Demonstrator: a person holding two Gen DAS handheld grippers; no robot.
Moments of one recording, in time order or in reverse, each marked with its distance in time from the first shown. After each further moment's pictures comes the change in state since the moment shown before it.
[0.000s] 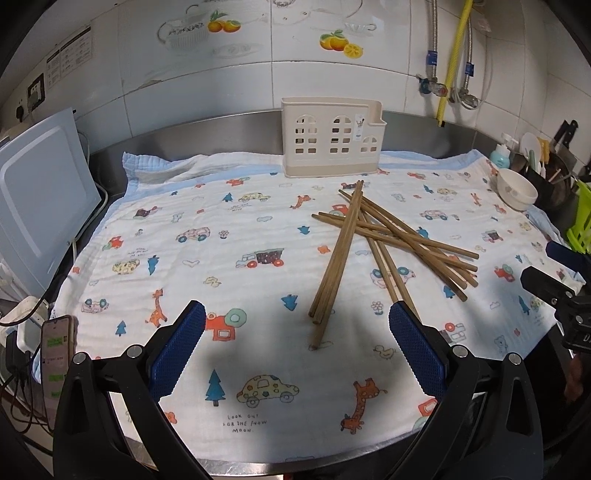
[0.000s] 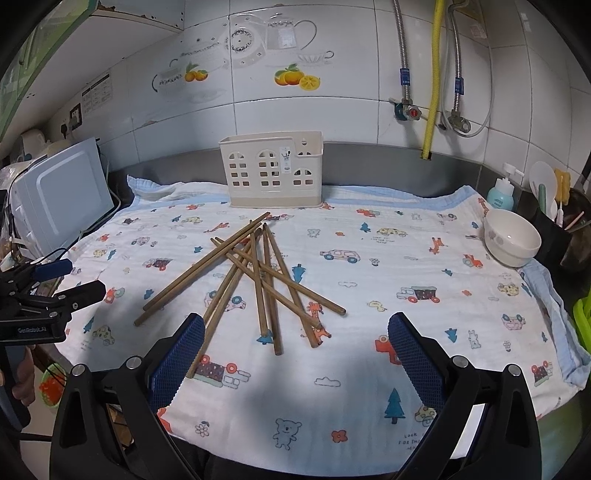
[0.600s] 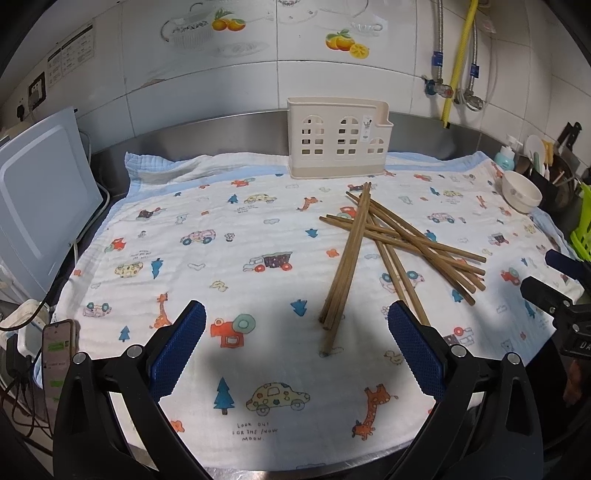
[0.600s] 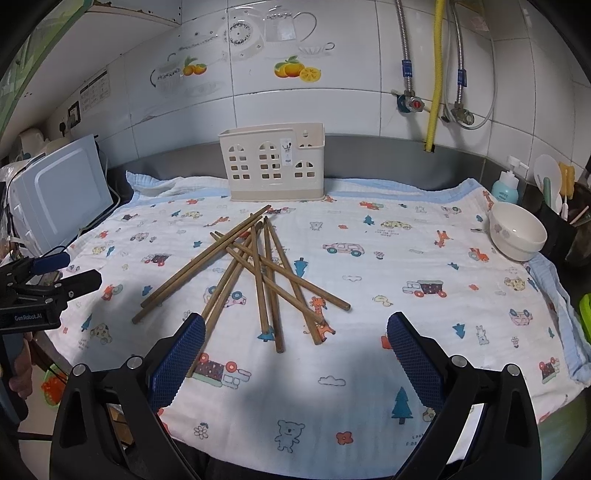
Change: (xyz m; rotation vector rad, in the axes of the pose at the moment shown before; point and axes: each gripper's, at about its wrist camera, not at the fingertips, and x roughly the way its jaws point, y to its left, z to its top) left arm 0.007 0.009 0.003 0.003 -0.003 0.007; right arm 0.012 0.000 -0.003 0.005 0.017 0.006
